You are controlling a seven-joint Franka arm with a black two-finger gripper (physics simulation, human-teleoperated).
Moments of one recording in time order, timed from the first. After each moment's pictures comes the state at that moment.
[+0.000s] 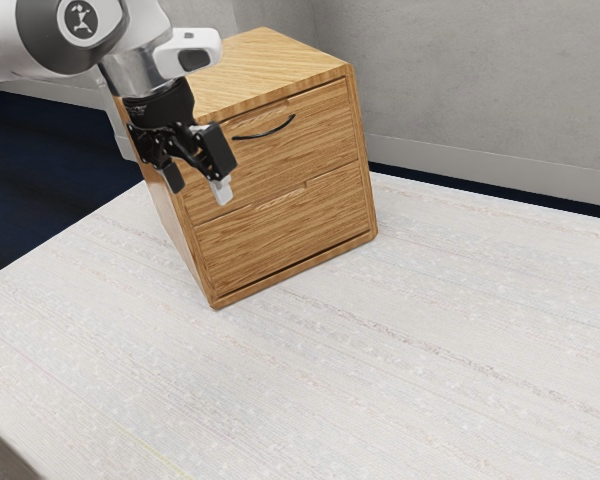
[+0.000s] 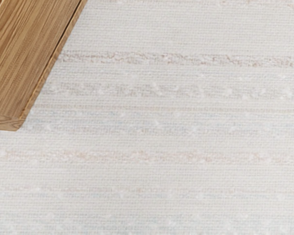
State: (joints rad) arm -0.26 0.12 0.44 -1.24 -0.10 1.42 0.14
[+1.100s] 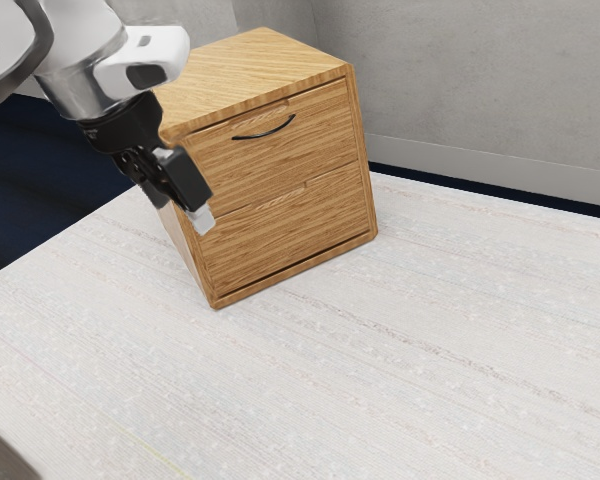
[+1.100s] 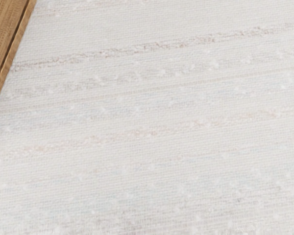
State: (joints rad) arm -0.28 -0.24 0.24 -1.58 0.03 1.55 0.11
